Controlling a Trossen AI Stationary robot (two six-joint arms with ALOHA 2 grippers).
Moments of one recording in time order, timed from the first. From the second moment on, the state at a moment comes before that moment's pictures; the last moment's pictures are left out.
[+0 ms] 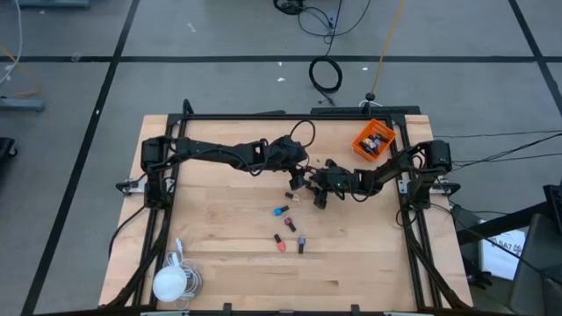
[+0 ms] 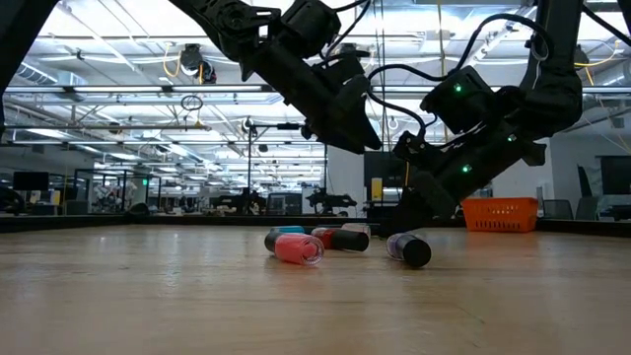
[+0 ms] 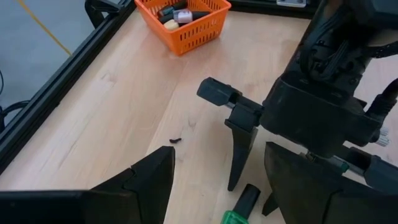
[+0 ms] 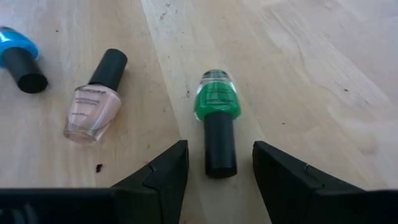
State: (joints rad) left arm 0.17 1.91 1.32 0.00 -0.09 0.00; right arm -0.12 1.78 0.45 0.74 0.14 0.09
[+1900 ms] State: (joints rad) left arm 0.17 1.91 1.32 0.01 -0.07 -0.06; right arm -0.09 1.67 0.45 0.53 0.24 -0.13
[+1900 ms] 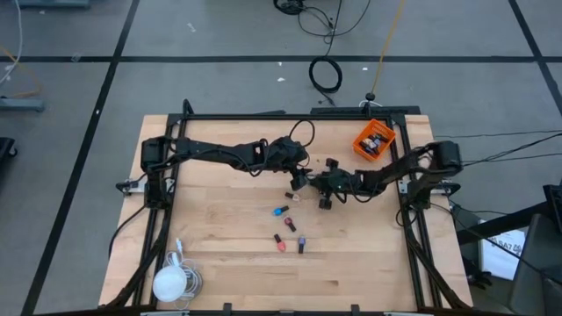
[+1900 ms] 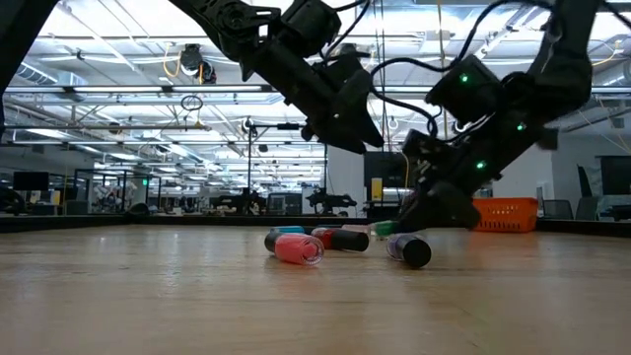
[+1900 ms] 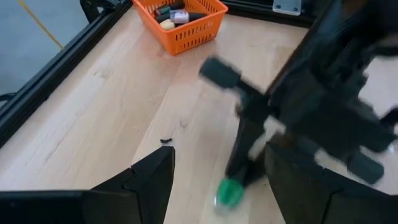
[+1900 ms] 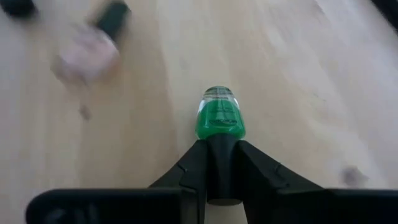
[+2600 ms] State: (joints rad) left arm 0.17 1.91 1.32 0.12 0.12 -0.38; right arm 0.17 1.30 0.45 0.36 0.74 -0.31
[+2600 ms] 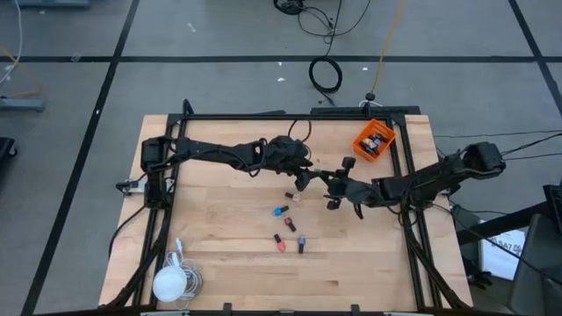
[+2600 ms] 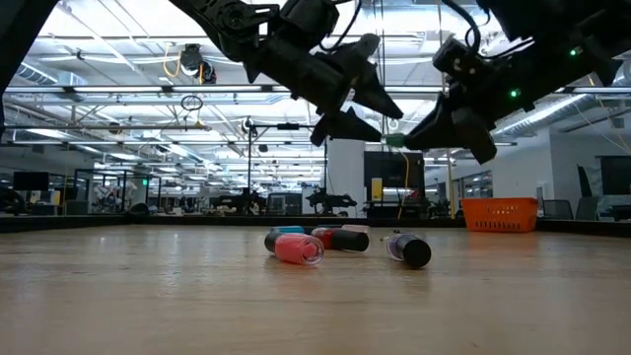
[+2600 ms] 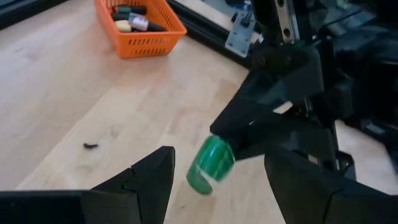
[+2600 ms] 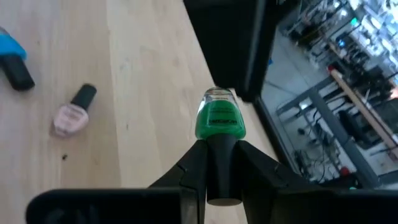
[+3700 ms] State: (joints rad) left arm 0.12 1.91 1.32 0.24 0.16 -0.46; right arm 0.25 1.29 0.45 0.62 0.87 -0.55
